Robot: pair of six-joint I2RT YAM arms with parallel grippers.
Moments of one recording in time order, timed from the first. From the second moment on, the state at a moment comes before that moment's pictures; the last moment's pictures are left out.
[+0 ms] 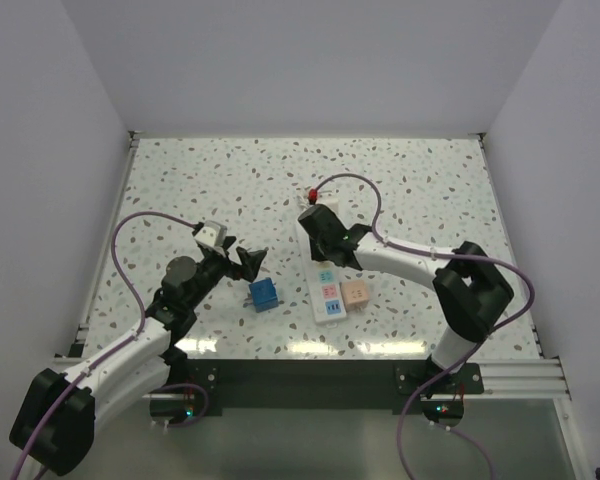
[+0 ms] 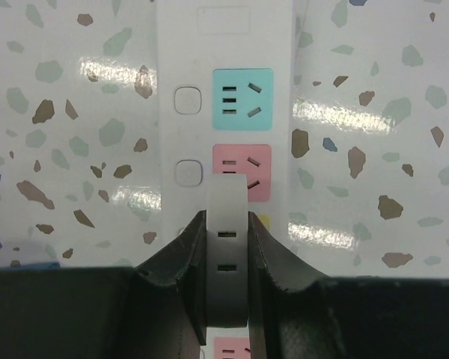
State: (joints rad) left arm -0.47 0.83 0.22 0.53 0.08 -0.23; right arm 0.82 1.72 1.12 -0.36 0.36 0.53
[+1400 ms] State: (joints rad) left arm -0.47 0.81 0.21 0.53 0.06 -0.23; right arm 1.01 1.61 0.79 -0.02 0.65 0.65
